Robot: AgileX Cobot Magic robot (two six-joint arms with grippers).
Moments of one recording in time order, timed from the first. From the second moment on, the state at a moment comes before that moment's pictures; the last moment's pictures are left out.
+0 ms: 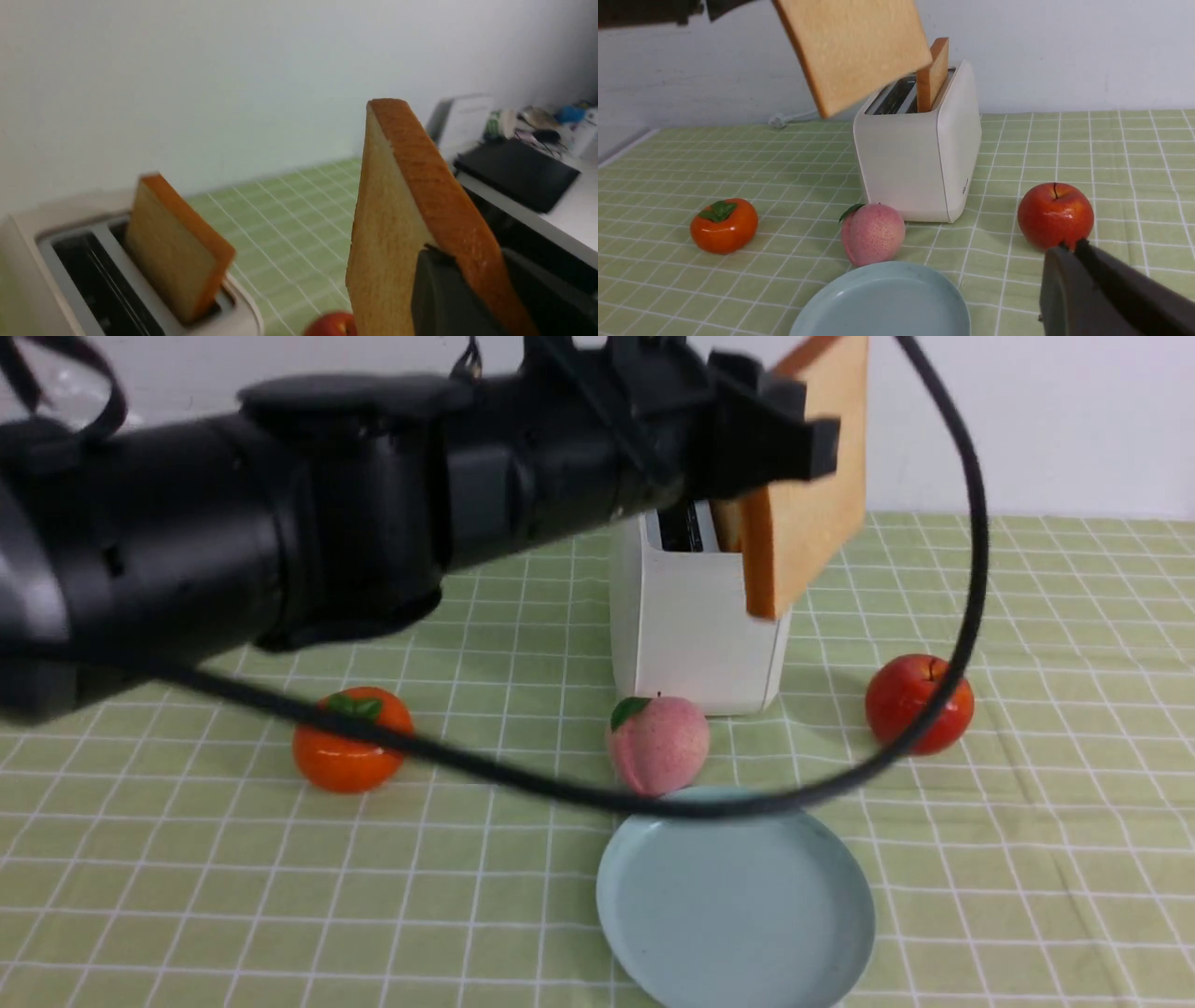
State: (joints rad) right arm 0.29 0.21 -0.43 0.11 0.42 0.14; left arm -0.69 1.54 -1.28 -1.74 0.05 1.49
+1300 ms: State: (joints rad) right arm 0.29 0.21 -0.43 0.15 0.51 0.14; left arm -0.70 1.65 -0.95 -1.73 -0.02 1.21
